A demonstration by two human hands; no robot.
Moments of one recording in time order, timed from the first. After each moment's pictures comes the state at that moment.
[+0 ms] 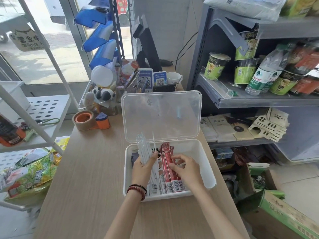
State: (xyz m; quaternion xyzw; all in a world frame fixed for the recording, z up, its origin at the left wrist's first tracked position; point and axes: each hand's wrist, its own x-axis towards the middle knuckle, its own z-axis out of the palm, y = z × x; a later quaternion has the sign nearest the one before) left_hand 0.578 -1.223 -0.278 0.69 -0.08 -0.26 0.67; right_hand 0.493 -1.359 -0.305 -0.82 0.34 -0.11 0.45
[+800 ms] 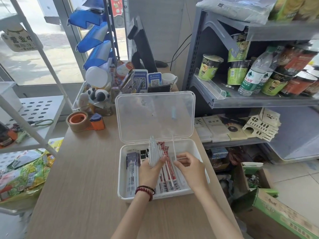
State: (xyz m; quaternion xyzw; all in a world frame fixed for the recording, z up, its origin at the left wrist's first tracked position) left_hand 0.557 -1.249 -0.288 0.70 -0.12 -0.24 0.66; right_hand 0.470 -1.367 -0.283 -0.78 0.35 -0.18 0.48
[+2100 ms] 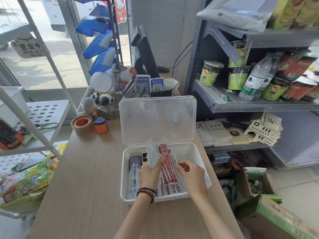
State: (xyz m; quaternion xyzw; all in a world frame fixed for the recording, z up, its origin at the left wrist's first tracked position) left_hand 0.558 -1.246 -0.287 0.71 -0.07 -0.22 0.66; right_hand 0.471 -1.361 -0.299 -0.83 0.36 -0.19 0.38
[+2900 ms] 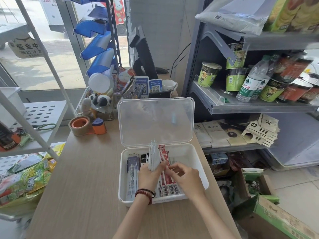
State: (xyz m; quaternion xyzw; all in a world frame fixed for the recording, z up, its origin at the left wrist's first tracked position) left_hand 0.560 -1.249 -0.290 0.73 -0.09 -0.24 0.64; right_hand 0.465 -1.355 -0.288 -0.83 0.30 -0.12 0.46
